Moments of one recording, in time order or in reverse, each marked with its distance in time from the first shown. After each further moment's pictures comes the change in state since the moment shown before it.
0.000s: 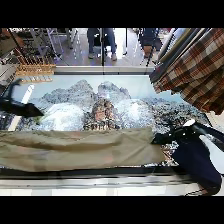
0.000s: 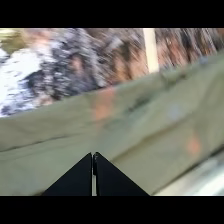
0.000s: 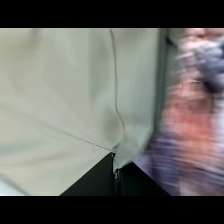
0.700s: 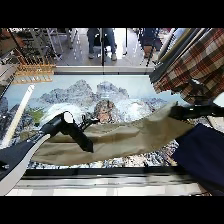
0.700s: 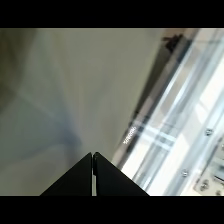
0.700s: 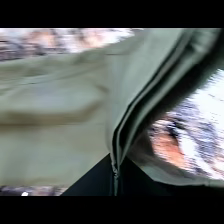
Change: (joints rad) left arm -0.628 -0.095 -0.394 0.057 0.232 0.143; right arm 0.233 0.435 0.318 -0.209 0.098 0.458
